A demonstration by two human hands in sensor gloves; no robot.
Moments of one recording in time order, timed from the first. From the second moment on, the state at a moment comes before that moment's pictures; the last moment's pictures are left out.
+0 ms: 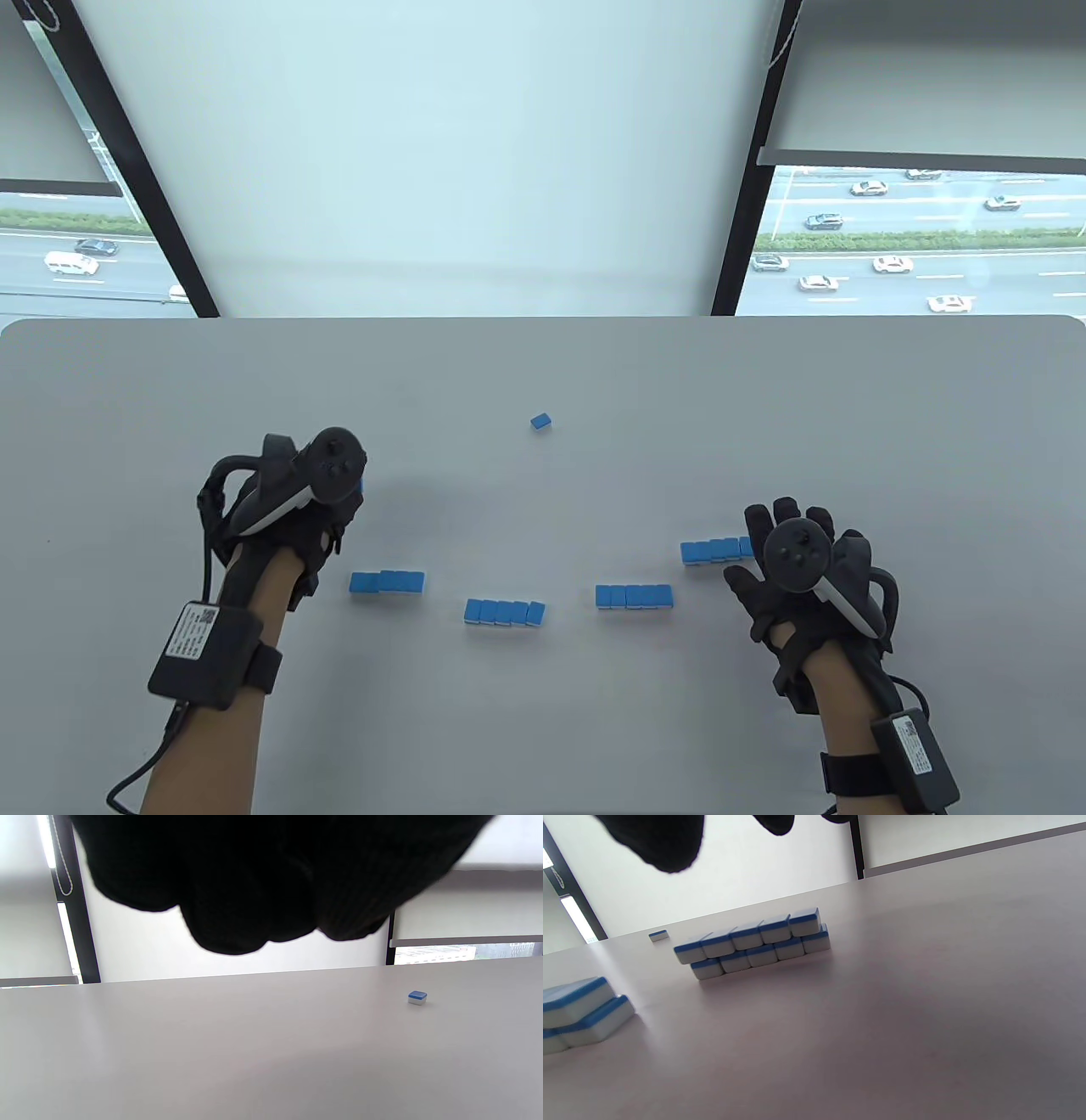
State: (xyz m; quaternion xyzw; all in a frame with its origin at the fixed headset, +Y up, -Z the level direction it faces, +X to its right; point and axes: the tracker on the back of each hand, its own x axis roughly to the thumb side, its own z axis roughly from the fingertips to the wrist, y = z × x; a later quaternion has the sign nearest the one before) left_hand -0.285 -0.646 -0.389 0.02 -0.05 -0.01 1.00; right_hand 0.239 -0.737 -0.347 -0.03 0.05 0.99 0.13
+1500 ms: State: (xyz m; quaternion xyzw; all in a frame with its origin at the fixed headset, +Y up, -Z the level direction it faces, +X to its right) left_hand -0.272 -0.738 -0.361 -0.10 -0.07 -0.01 0.99; right_hand 0.244 -0.740 -0.348 -0.05 0.06 0.99 0.11
